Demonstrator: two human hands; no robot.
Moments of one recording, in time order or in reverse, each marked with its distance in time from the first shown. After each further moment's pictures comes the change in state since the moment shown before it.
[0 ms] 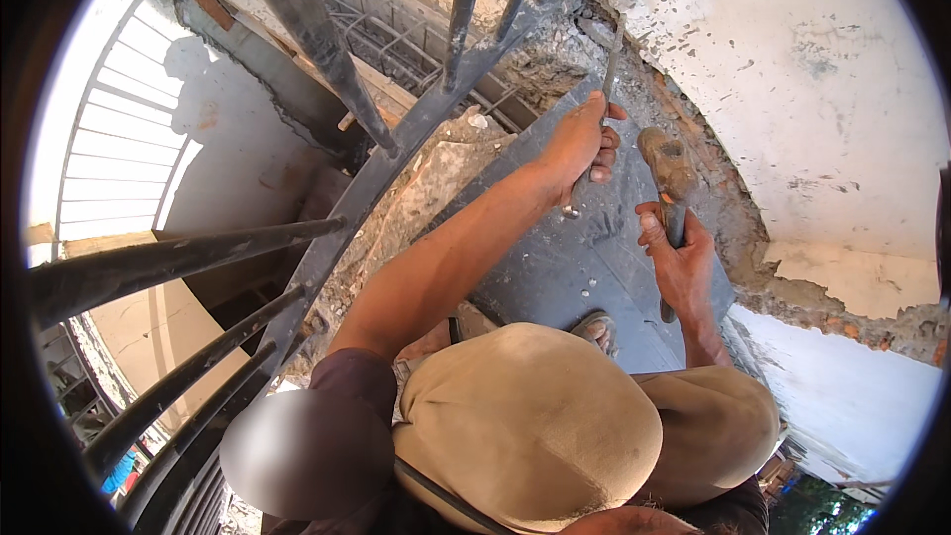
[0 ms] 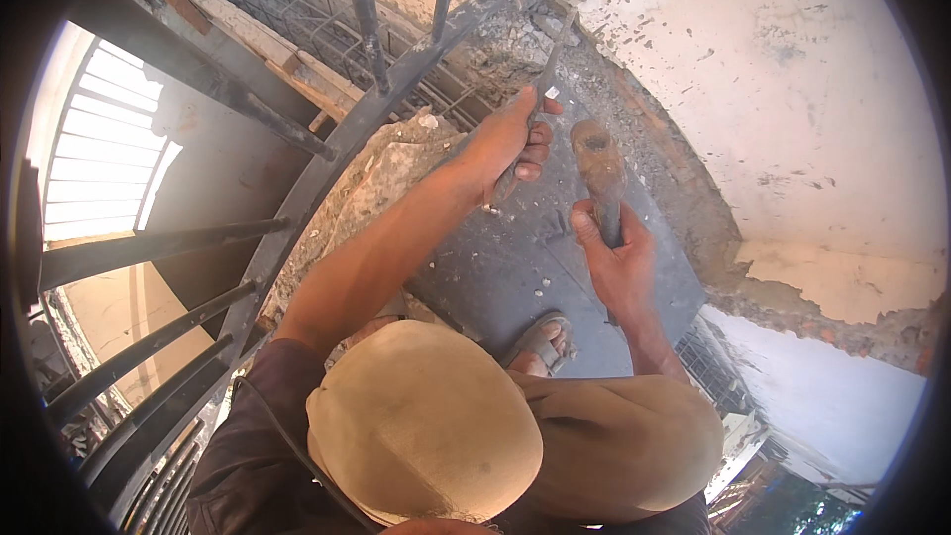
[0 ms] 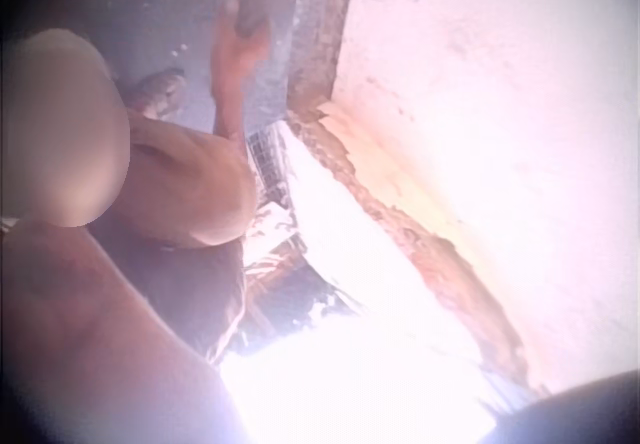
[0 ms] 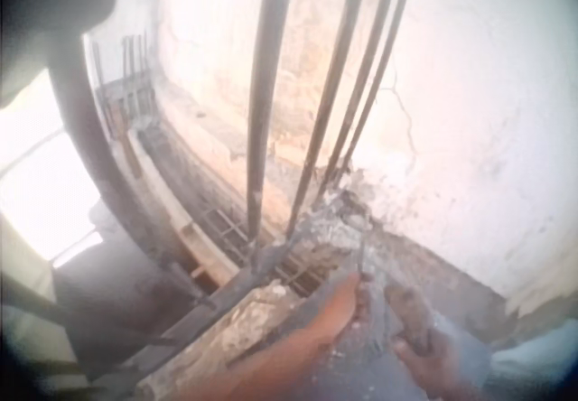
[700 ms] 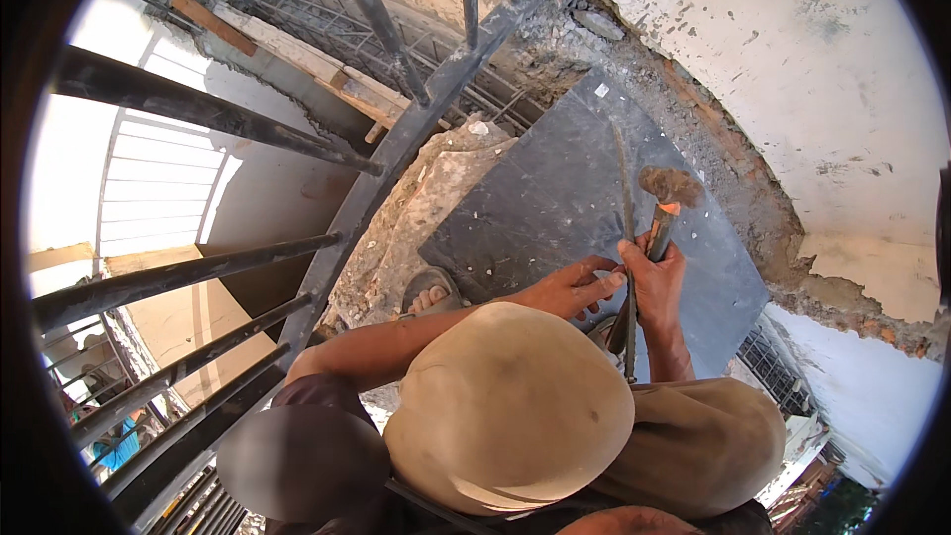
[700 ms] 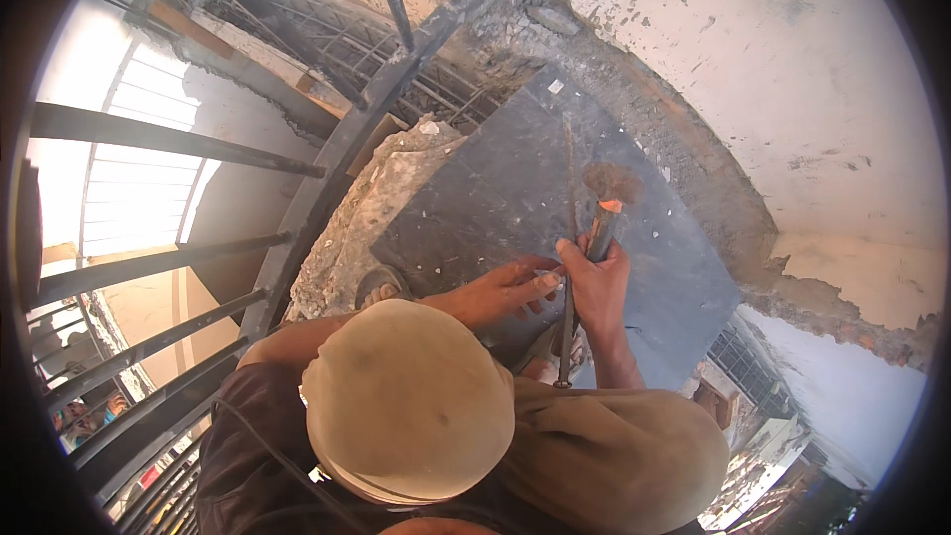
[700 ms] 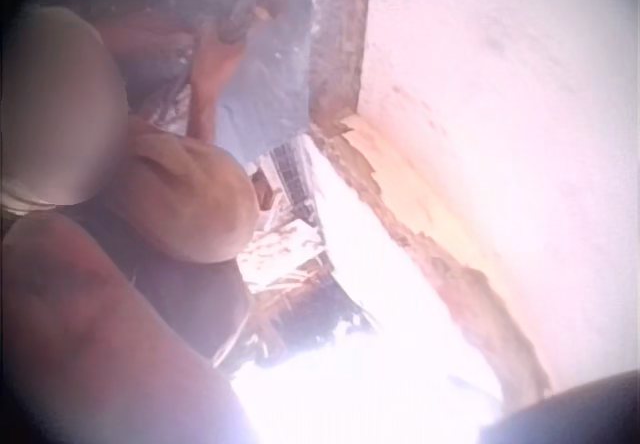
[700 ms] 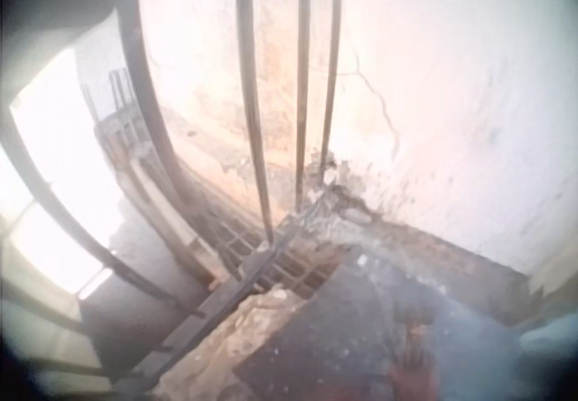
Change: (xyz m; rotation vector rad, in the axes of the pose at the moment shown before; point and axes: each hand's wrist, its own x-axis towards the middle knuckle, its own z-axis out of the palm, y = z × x) left_hand -0.071 -0.131 -0.017 0.663 -0.167 -0.305; right_hand -0.008 0.082 0.028 0.589 0.087 0.258
